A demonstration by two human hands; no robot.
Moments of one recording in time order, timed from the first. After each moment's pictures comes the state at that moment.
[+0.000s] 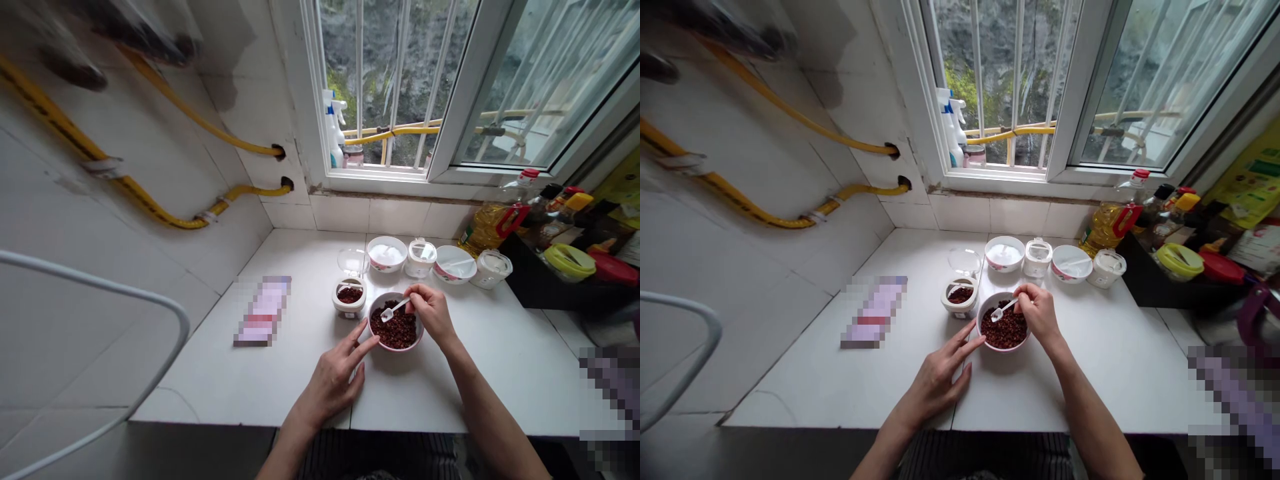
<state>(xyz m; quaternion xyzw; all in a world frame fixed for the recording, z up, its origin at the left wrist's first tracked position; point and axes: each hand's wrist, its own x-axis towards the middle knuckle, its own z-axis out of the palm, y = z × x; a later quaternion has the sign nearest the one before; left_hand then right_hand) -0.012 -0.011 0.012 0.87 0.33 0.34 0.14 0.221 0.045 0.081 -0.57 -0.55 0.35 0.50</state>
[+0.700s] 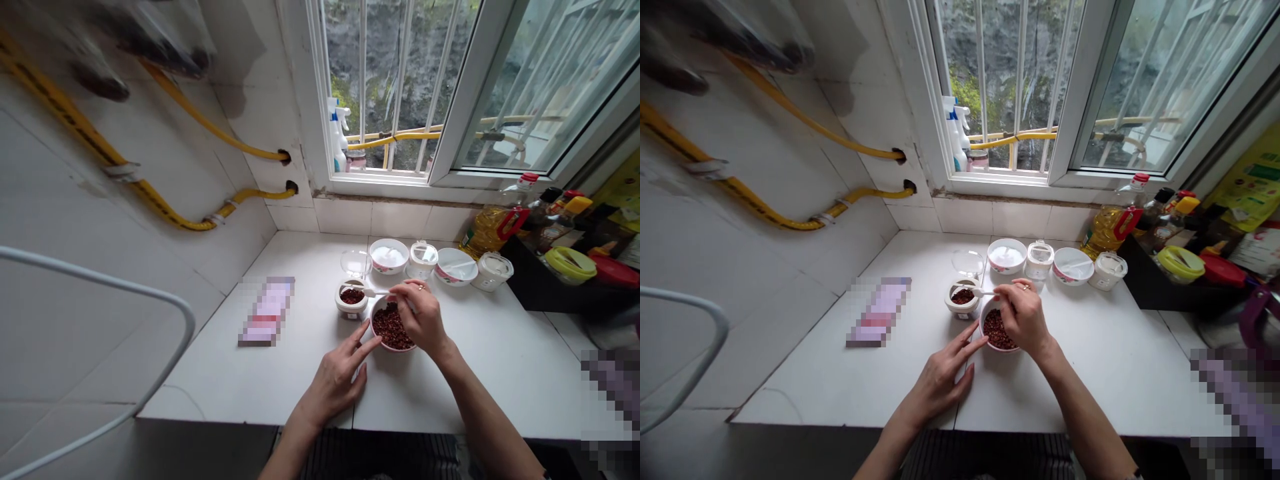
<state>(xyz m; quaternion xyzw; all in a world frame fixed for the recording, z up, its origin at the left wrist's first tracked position) -0.012 -0.010 0.010 0.87 0.33 0.34 0.14 0.197 0.037 0.095 -0.40 -0.77 0.01 0.50</state>
